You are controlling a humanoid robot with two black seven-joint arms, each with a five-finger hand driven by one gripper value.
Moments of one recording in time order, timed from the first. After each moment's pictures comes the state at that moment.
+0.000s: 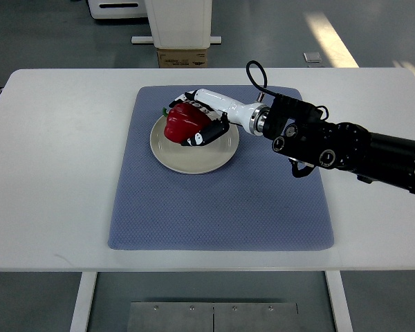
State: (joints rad) left arm -0.01 0.00 -0.21 -0.18 0.05 -0.02 -0.14; right arm 1.34 0.00 -0.33 0.73 -0.49 -0.08 0.33
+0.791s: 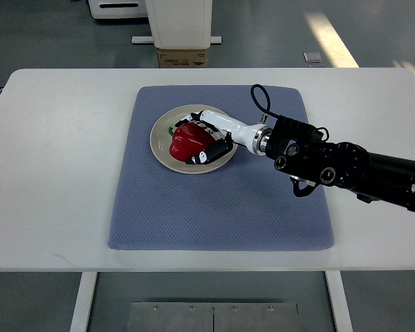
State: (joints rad) left arm -0.01 0.00 -0.21 -0.18 0.05 -0.02 -0.14; right arm 1.26 0.00 -0.33 0.73 -0.49 -0.08 0.33
